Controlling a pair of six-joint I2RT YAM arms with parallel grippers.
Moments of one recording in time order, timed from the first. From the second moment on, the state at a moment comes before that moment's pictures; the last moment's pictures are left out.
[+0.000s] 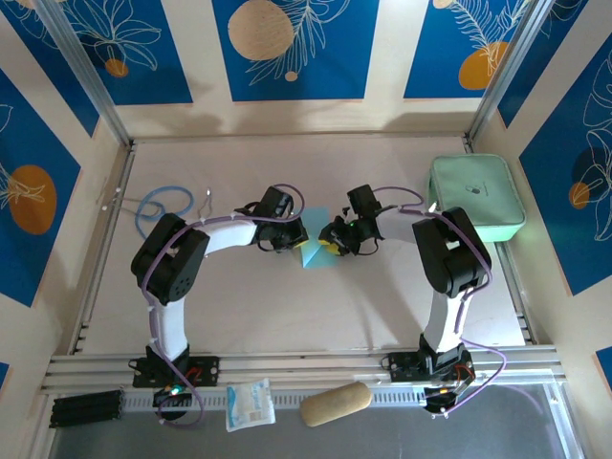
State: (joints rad) left arm -0.60 1.93 1.16 -0.18 0.36 -0.94; right arm 0.40 1.88 1.02 -0.25 -0.59 0.93
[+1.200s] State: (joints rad) left arm -0.58 1.93 1.13 -0.18 0.34 -0.94; right arm 0.44 1.94 1.06 -0.20 -0.64 0.92
